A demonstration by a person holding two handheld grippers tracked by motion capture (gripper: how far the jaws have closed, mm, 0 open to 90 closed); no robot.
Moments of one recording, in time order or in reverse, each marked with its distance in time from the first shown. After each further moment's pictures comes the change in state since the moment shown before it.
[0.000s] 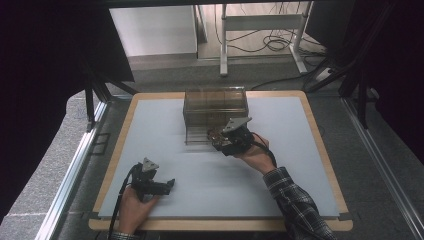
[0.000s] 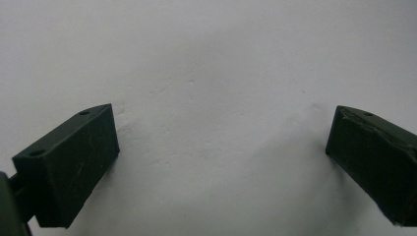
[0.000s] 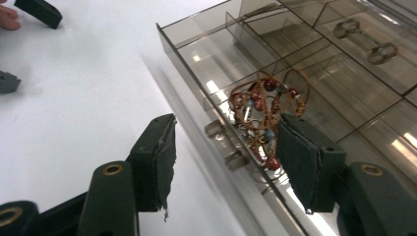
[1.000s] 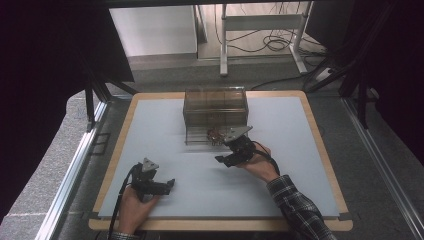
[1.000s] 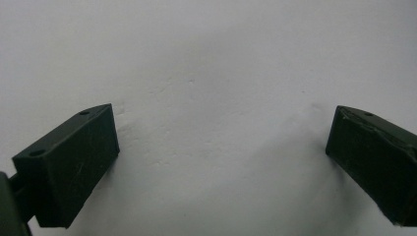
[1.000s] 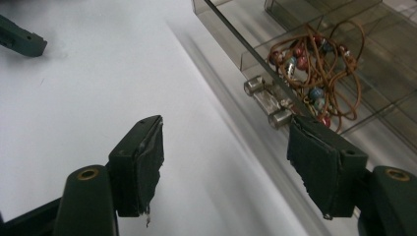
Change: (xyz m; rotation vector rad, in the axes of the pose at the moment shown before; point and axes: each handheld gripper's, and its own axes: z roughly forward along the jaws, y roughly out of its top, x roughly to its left) left arm 0.000 0.000 0.000 0.000 0.000 0.000; right arm 0.012 -0.024 0.003 0.040 0.057 0.006
